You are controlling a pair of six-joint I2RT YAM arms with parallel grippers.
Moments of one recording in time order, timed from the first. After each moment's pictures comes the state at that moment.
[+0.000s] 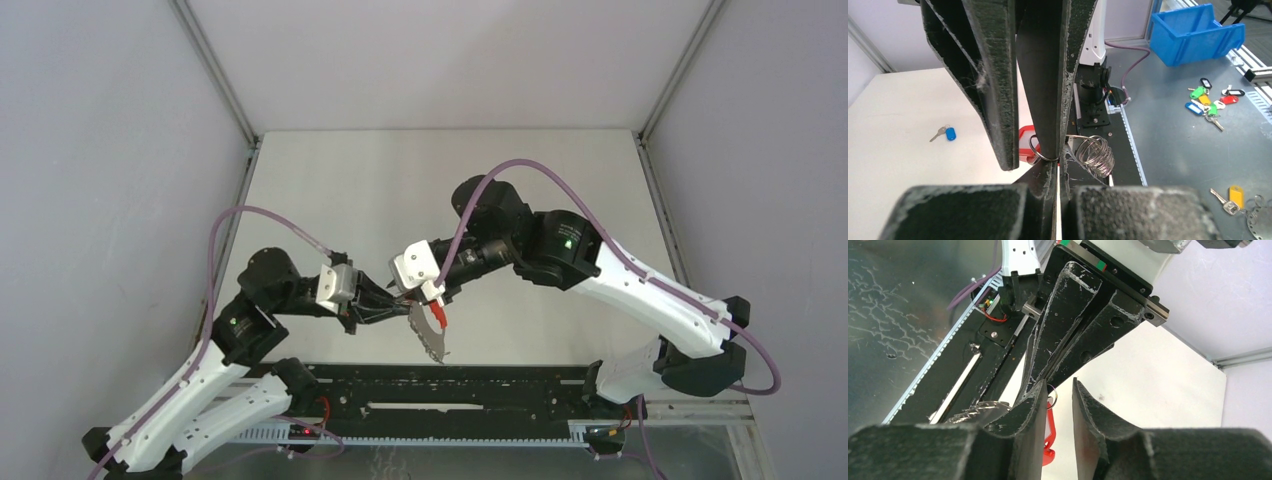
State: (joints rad) left arm -0.75 0.62 0.81 -0.21 0.87 0.09; right arm 1.15 1.42 1.74 -0.80 -0.62 -0.74
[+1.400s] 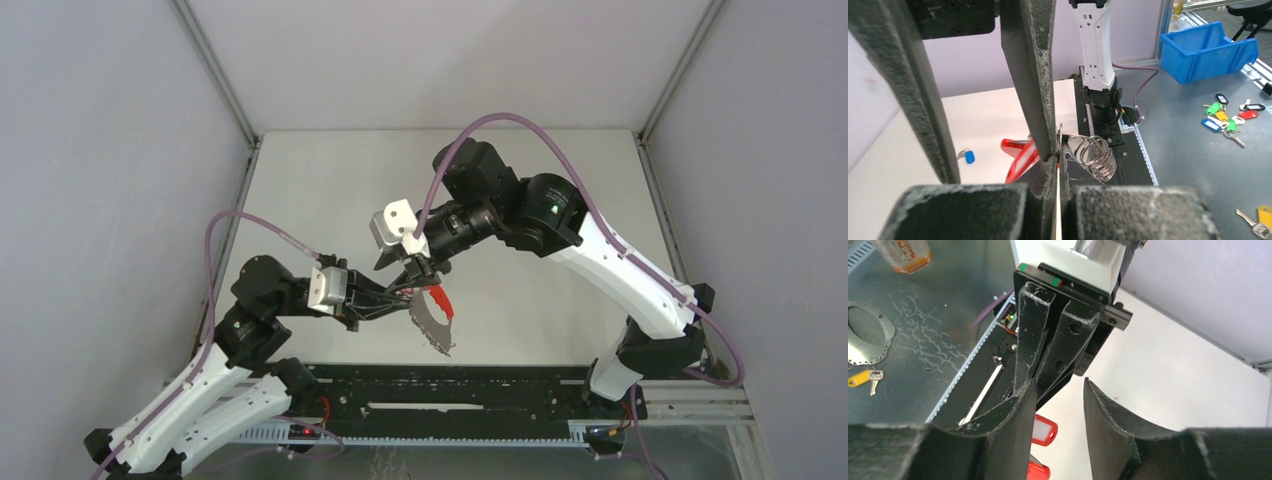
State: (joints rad) left arm -0.75 0.59 0.75 -0.01 0.85 0.04; right arm 1.09 1.62 2.11 -1.04 -0.73 -0.67
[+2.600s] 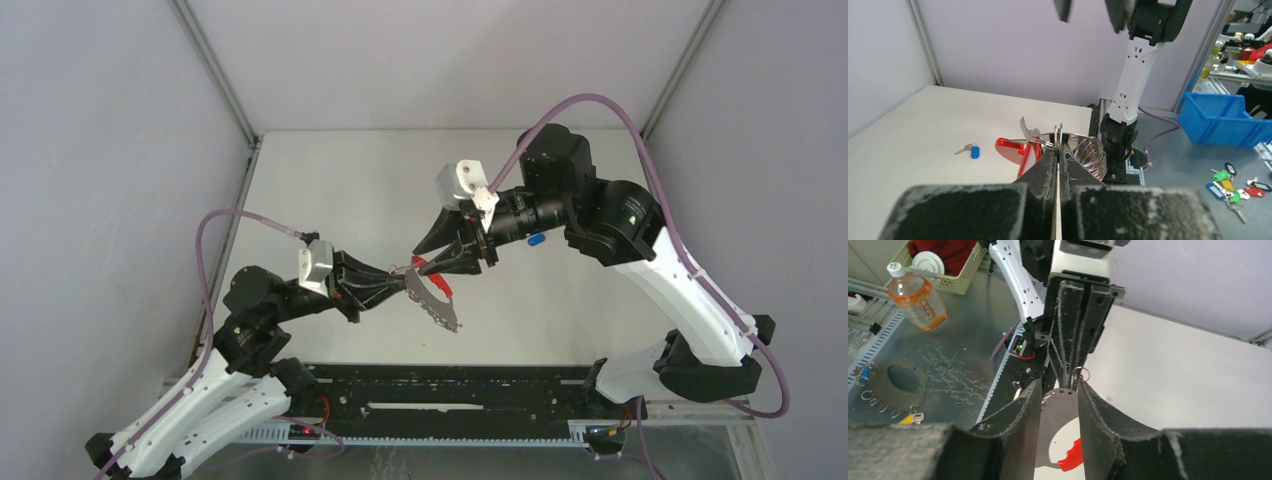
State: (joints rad) left arm -0.75 0.55 0.70 0.11 0.61 -0.21; right arm 0.95 1.41 1.96 -0.87 -0.80 -0.36
